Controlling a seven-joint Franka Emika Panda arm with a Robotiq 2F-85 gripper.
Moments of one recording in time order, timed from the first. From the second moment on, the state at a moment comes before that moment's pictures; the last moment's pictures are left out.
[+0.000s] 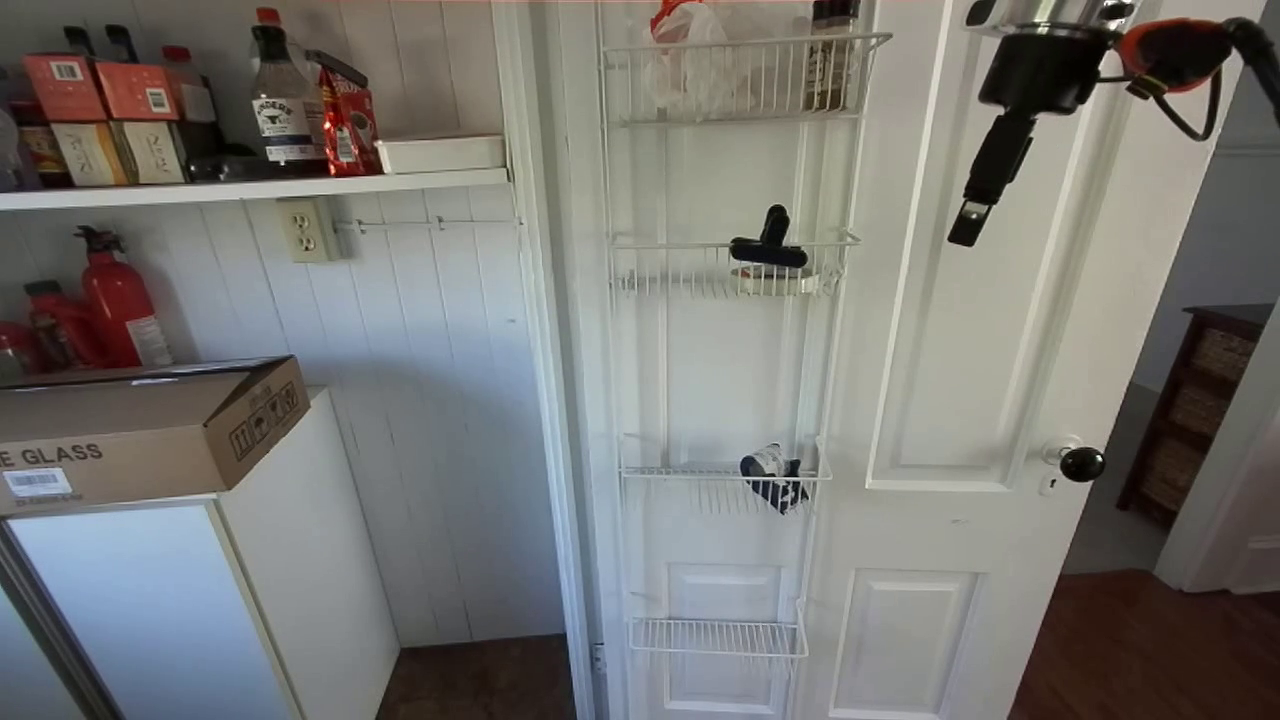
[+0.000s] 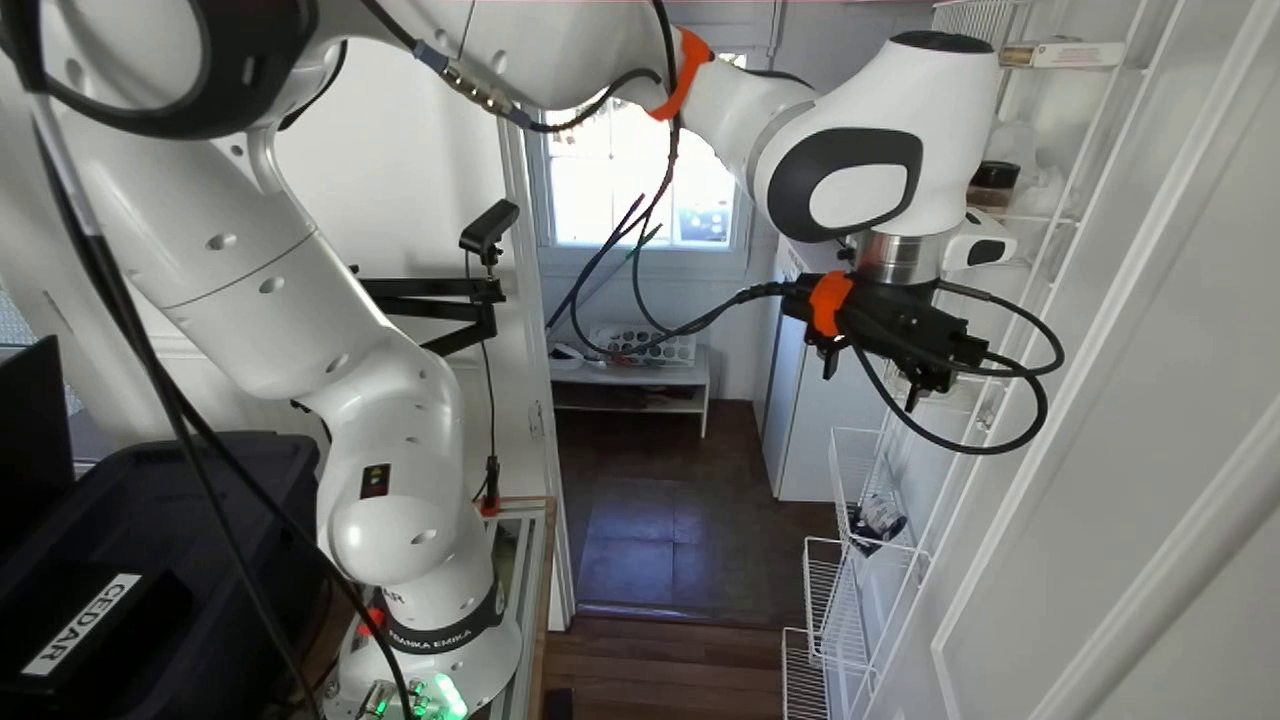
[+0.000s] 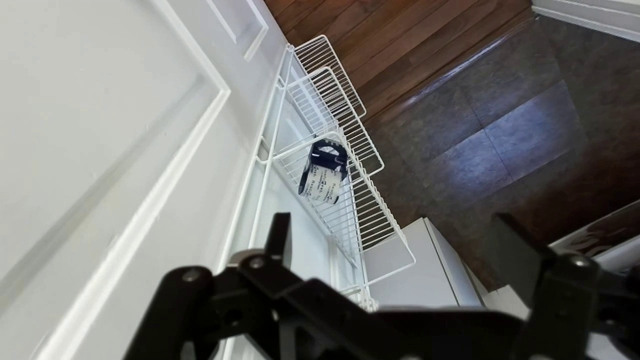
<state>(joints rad) 0.22 -0.34 -0.08 -2.36 0.10 2.21 -0.67</state>
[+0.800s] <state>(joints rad) 0.36 -0.35 -0.18 -2.45 0.73 2.57 -1.29</state>
